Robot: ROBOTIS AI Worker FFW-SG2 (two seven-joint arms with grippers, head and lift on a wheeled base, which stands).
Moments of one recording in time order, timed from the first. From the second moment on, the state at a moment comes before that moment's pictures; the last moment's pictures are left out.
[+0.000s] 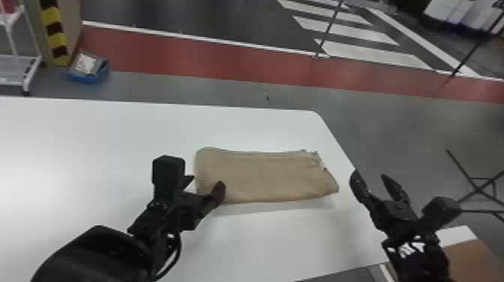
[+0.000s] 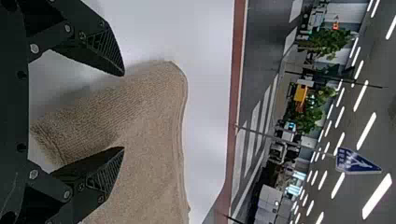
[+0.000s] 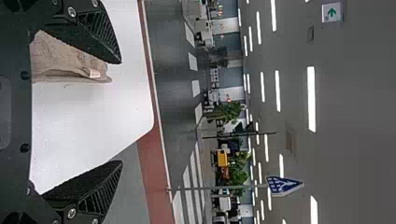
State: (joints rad) left arm -0.13 0.00 -0.58 -1.46 0.33 0.37 0.07; right arm 0.23 -0.20 -0.56 -1.51 -0.37 -0.10 0.44
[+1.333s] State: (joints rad) left arm 0.18 0.09 -0.22 -2.00 0.21 0.70 0.09; right arm 0.20 -0.19 -0.48 -1.53 -0.37 -0.07 0.42
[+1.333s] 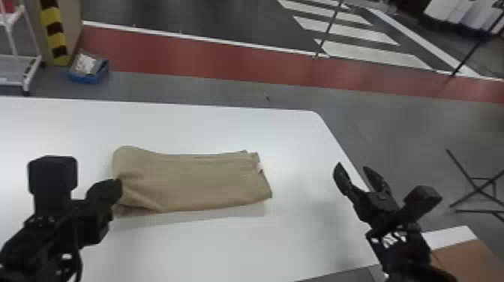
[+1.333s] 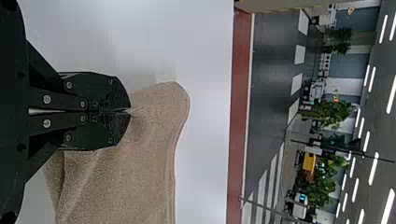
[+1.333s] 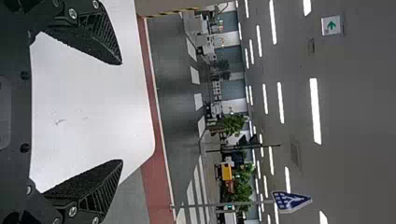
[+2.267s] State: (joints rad) left arm 0.29 0.12 -0.15 -2.10 0.06 0.58 0.06; right arm 0.20 -0.17 -0.33 -1.65 -0.35 0.11 0.41
